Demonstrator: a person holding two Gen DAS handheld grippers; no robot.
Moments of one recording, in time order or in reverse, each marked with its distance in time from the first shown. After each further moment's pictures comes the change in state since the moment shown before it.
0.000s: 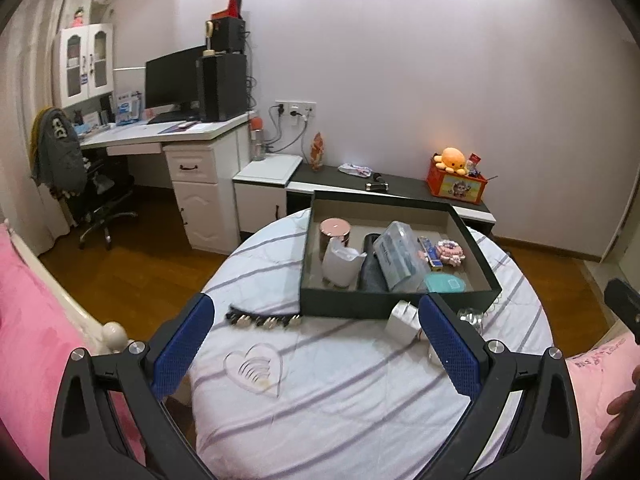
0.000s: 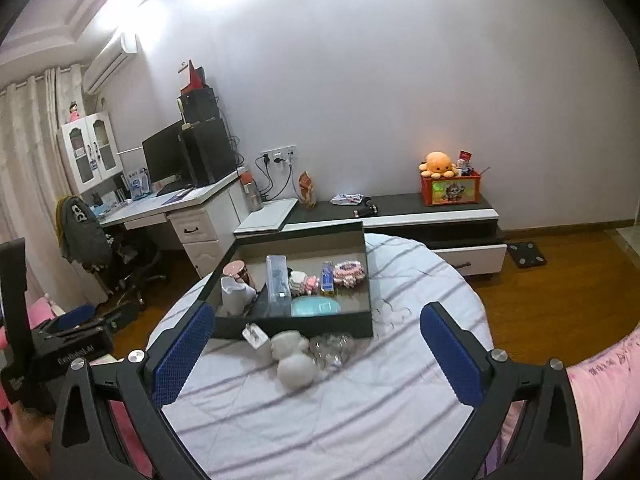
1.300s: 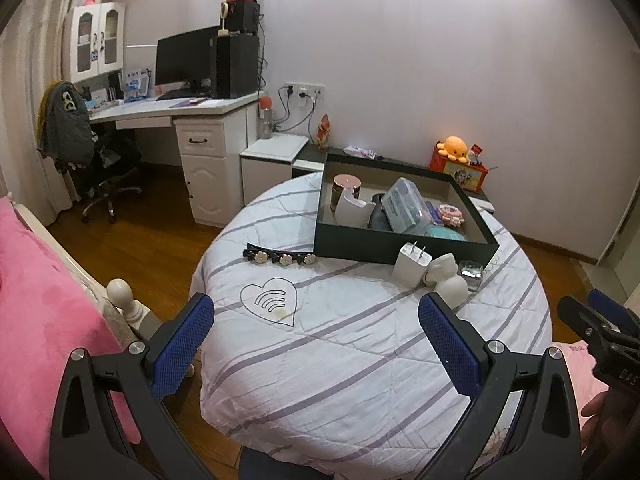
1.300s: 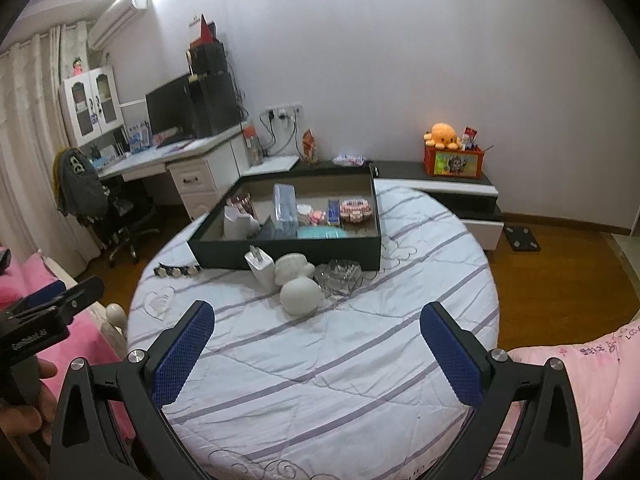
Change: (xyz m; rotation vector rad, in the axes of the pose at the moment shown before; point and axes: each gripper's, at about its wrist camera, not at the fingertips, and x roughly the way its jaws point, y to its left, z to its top) left arm -0.022 0.017 -0.057 -0.041 0.057 -0.011; right arm 0.010 0.019 -0.053 -0.083 0.146 -0.021
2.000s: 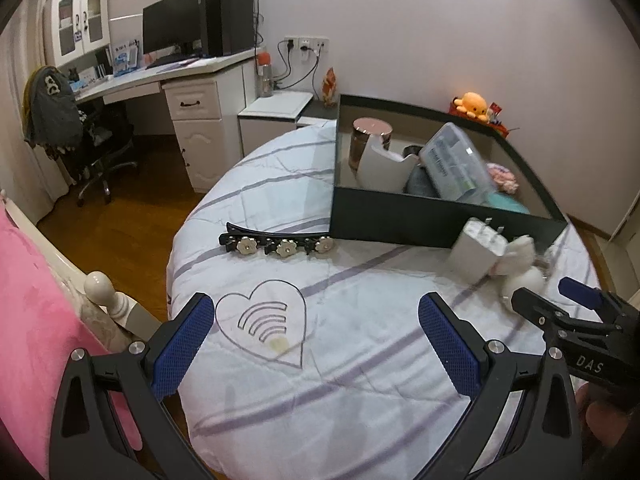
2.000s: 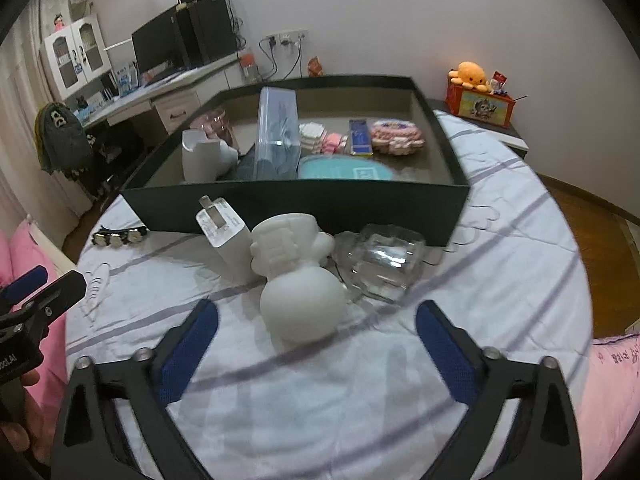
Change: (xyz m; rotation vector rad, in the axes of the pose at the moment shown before) left arm 0.123 0.008 0.002 0.032 0.154 0.036; right arm 0.156 0.015 0.000 -0.026 0.249 0.011
